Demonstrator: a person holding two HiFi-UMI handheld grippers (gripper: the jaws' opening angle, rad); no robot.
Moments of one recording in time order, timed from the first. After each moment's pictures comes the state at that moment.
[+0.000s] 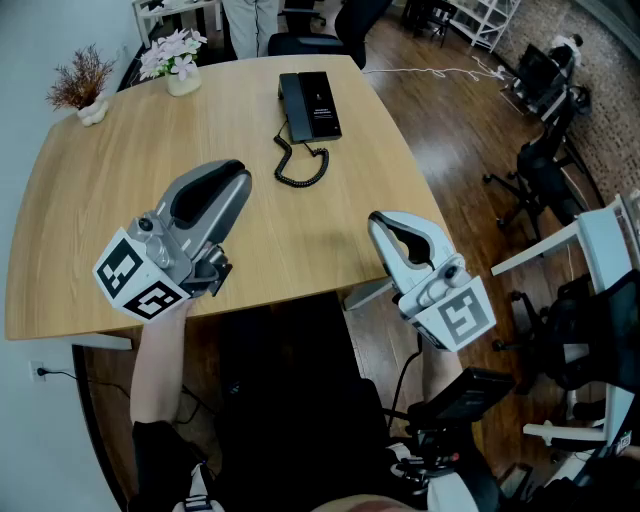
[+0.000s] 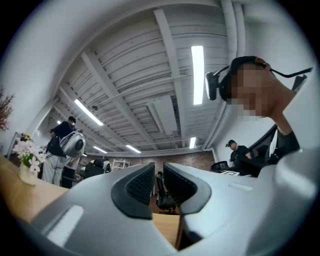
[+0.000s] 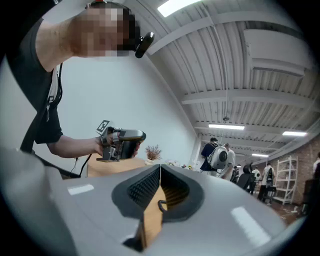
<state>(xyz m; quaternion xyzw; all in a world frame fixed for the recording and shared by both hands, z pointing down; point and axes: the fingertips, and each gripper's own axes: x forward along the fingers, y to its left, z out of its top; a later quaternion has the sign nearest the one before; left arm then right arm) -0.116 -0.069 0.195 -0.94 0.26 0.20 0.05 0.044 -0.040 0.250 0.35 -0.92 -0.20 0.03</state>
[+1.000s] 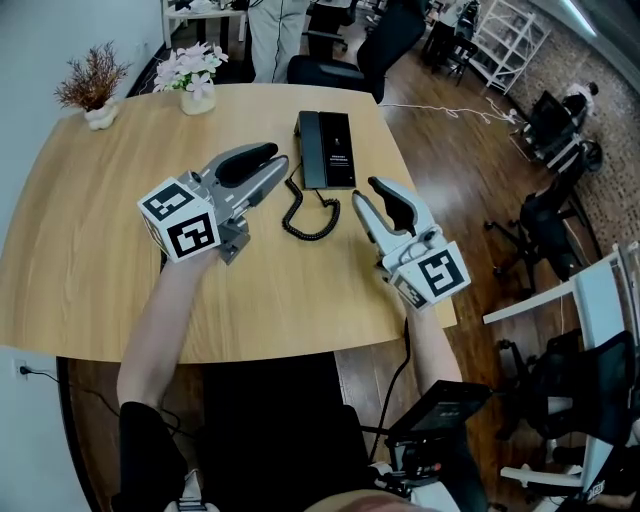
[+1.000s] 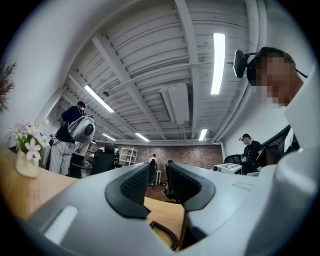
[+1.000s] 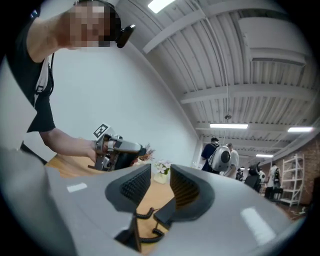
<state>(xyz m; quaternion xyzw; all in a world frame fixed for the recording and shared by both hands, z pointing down) -0.104 -0.231 0.236 -0.95 0.27 0.14 -0.02 0.026 -0.202 0.258 0.35 -0.92 -0.19 0.00</state>
